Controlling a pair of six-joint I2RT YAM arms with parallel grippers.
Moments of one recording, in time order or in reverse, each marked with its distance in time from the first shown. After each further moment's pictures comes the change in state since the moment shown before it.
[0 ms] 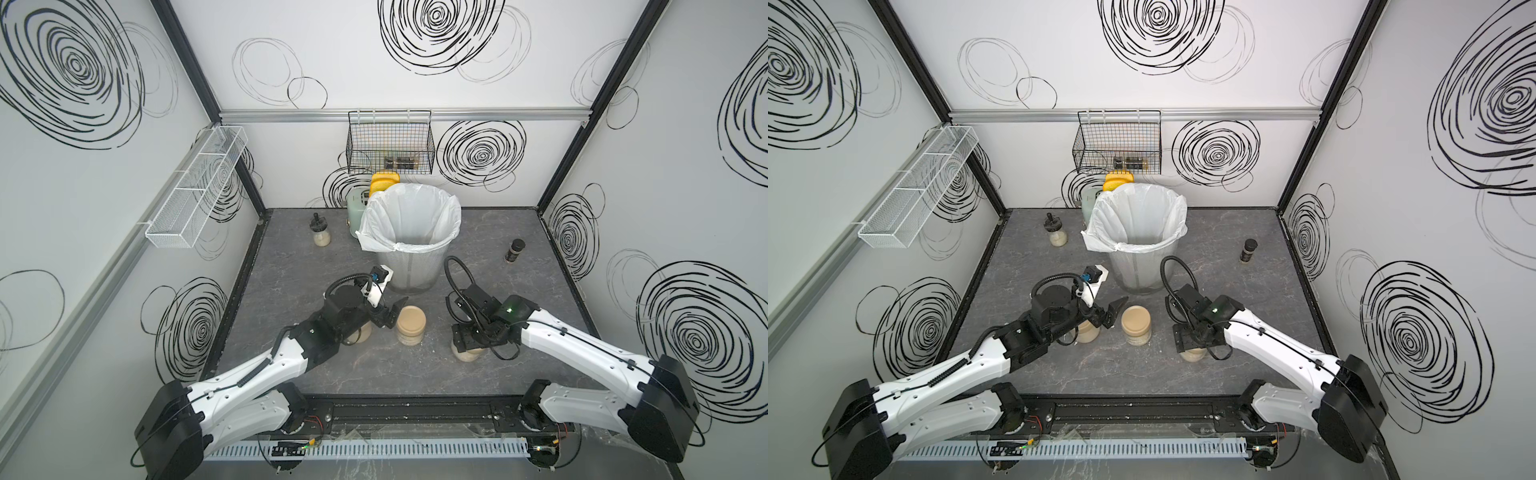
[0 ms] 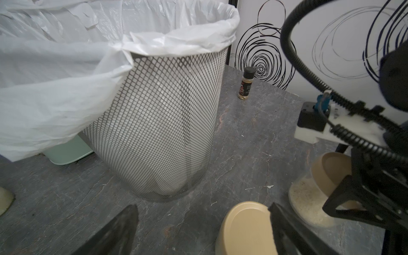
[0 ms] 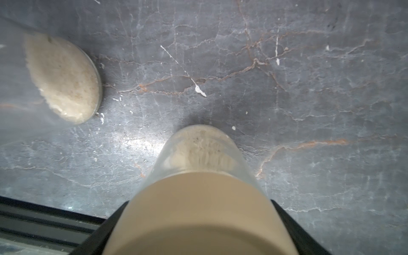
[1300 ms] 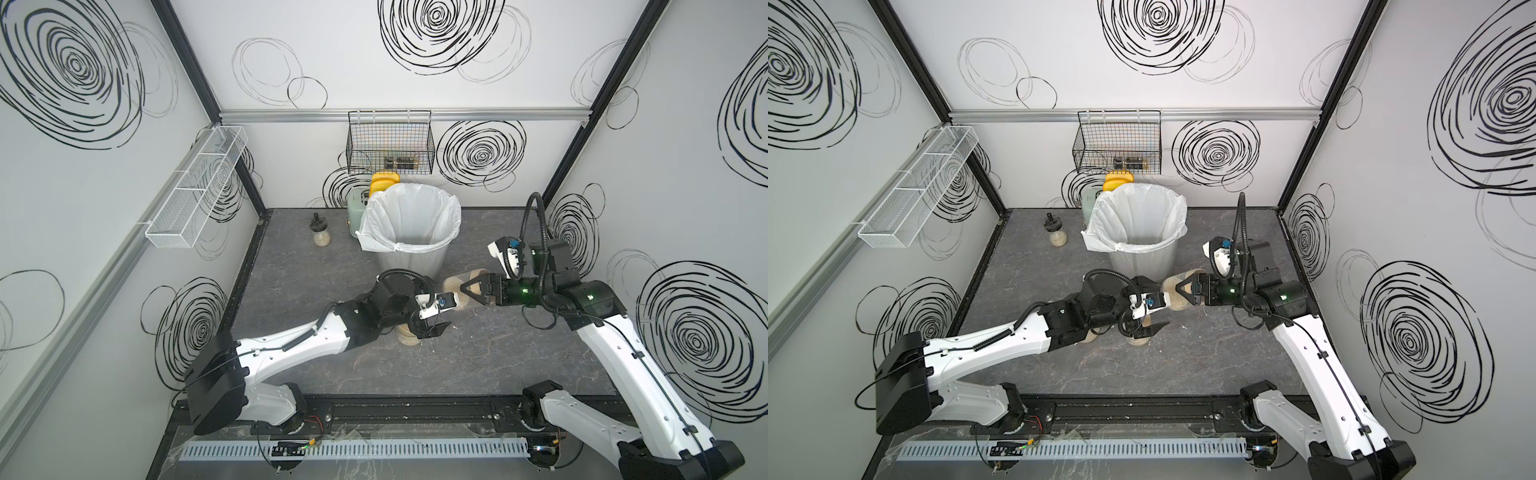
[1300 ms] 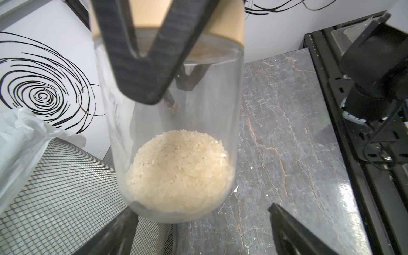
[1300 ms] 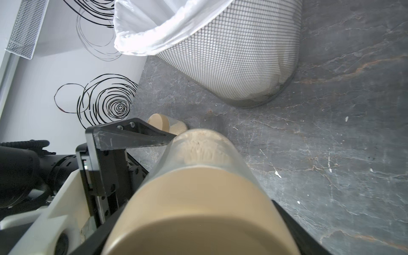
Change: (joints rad) left arm -0.198 0.346 0.339 -0.081 0.199 0.527; right arm -0.435 -0.179 0.278 0.069 -0.642 -0.237
